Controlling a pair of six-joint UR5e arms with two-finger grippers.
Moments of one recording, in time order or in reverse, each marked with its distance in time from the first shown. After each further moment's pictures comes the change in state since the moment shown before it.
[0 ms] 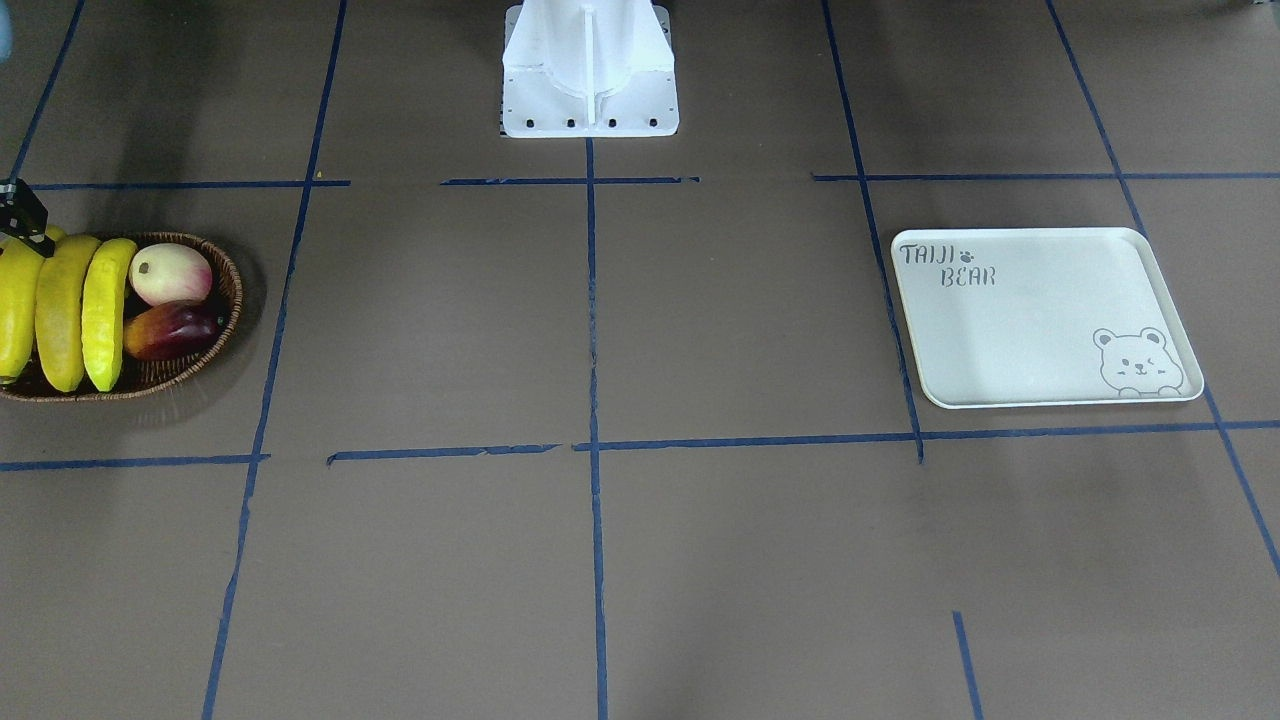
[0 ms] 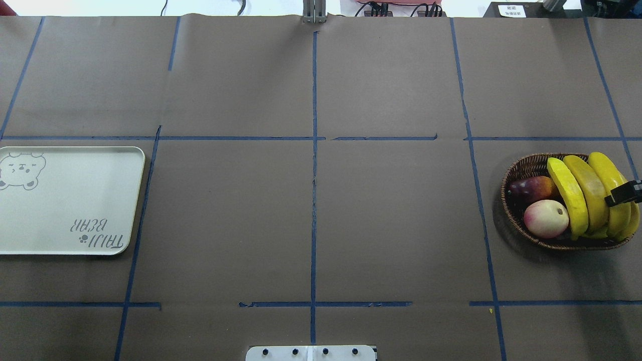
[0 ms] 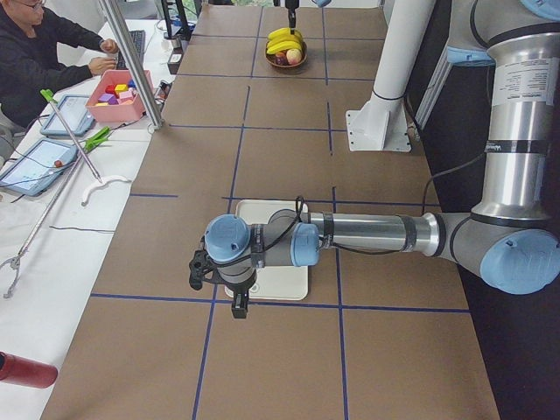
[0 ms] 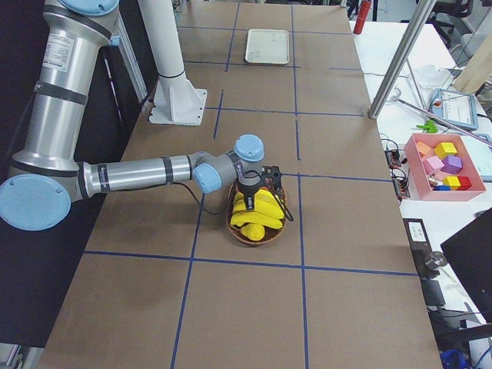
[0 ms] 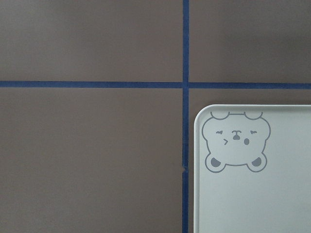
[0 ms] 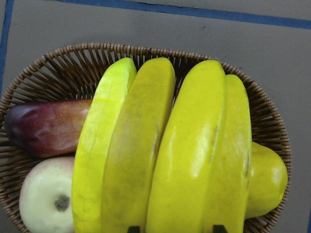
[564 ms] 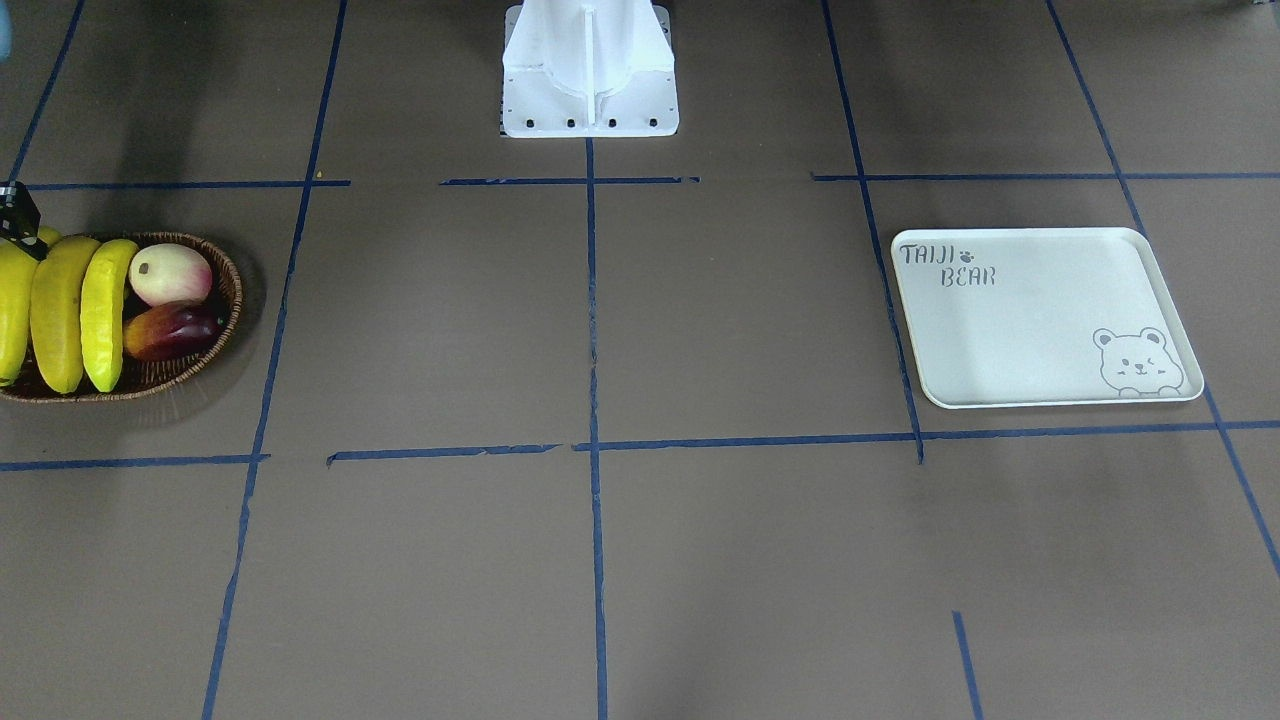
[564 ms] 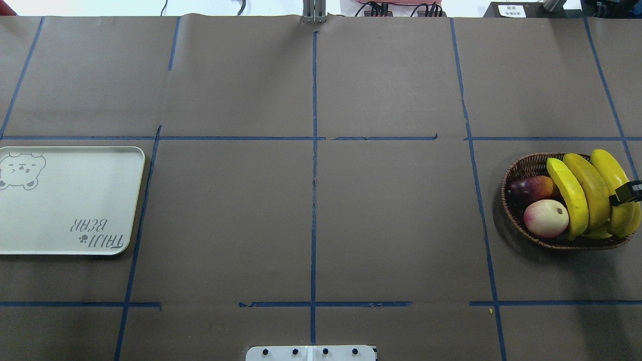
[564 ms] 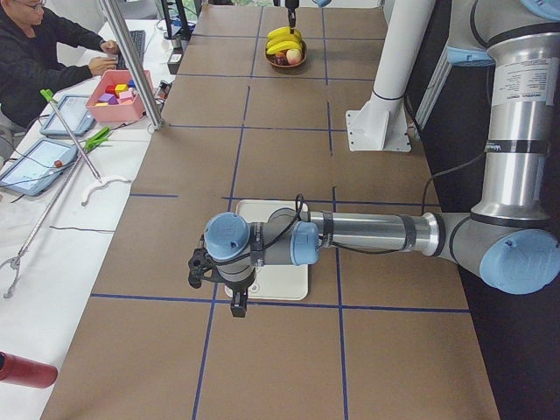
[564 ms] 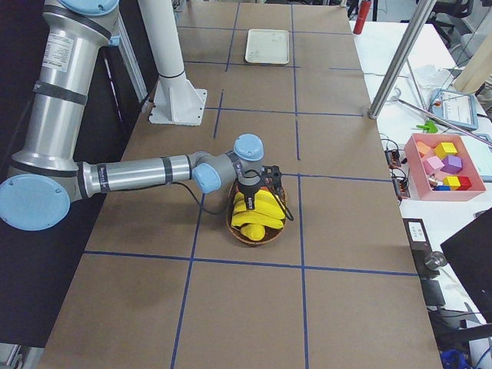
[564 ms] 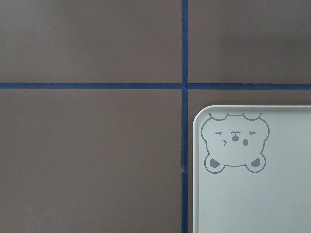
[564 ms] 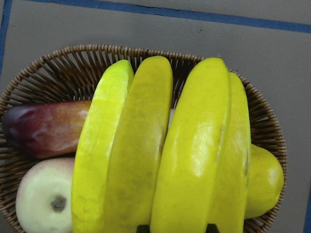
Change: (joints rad) left arm 0.000 -0.003 -0.005 0.000 0.000 0.000; right arm 0.002 -0.001 0.006 0.003 -0.013 -0.001
